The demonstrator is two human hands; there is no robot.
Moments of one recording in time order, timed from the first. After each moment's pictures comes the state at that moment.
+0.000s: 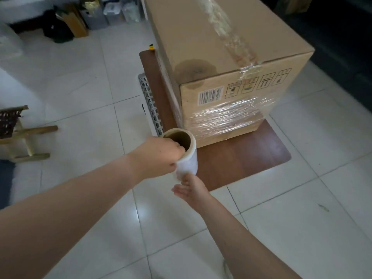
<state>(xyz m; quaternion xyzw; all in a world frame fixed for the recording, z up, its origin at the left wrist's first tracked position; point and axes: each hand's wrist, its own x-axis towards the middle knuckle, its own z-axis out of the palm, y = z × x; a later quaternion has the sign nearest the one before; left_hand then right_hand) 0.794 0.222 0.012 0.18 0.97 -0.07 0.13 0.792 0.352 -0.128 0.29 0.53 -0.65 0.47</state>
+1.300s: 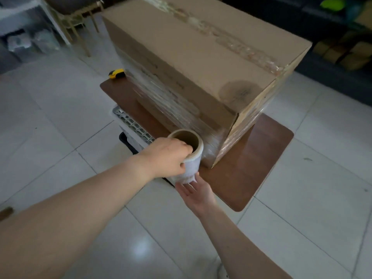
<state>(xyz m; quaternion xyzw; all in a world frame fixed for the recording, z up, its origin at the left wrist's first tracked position) 0.704 0.082 0.007 0.37 0.92 -0.01 0.11 0.776 0.196 -0.132 0.44 0.18 -0.86 0.21</state>
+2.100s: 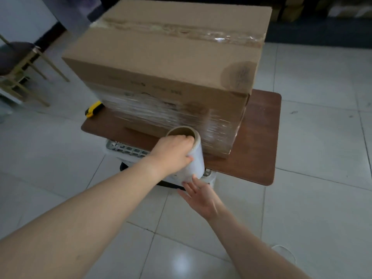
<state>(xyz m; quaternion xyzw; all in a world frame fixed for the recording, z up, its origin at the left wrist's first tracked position) 0.648 0.047 0.006 0.45 0.89 -0.04 0.10 0.762 0.100 -0.143 0.37 0.13 -0.91 0.09</state>
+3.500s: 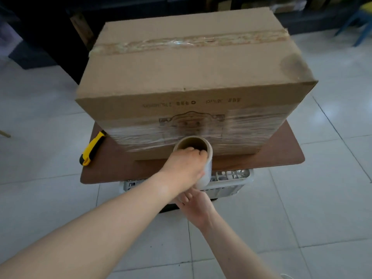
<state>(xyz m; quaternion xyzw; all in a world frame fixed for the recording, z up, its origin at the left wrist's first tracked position) 0.535 -0.047 0.000 0.67 0.74 -0.04 0.08 0.623 -0.054 -0.135 0.42 0.04 -0.90 -0.11</state>
